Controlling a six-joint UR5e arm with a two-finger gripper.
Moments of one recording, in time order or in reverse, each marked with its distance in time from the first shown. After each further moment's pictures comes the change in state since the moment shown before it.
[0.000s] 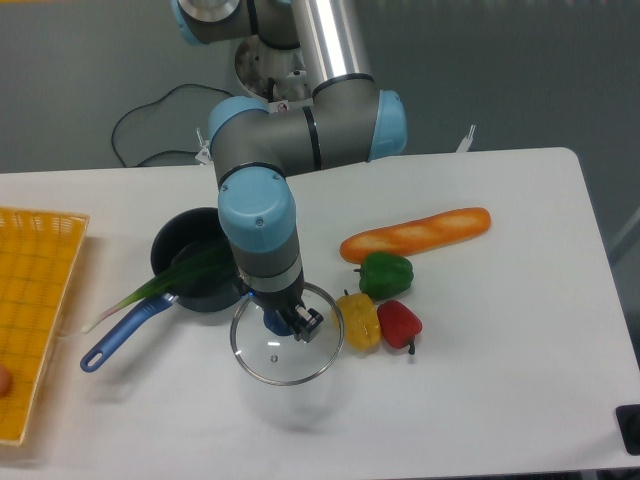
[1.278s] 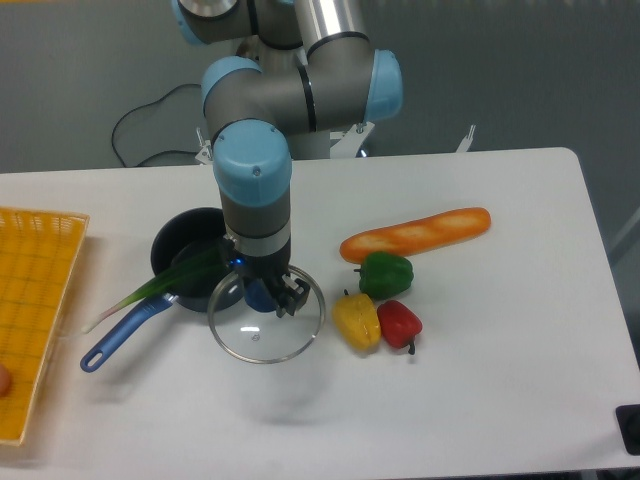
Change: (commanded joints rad) arm -0.011 0.140 -0.143 -0.003 -0.136 -0.095
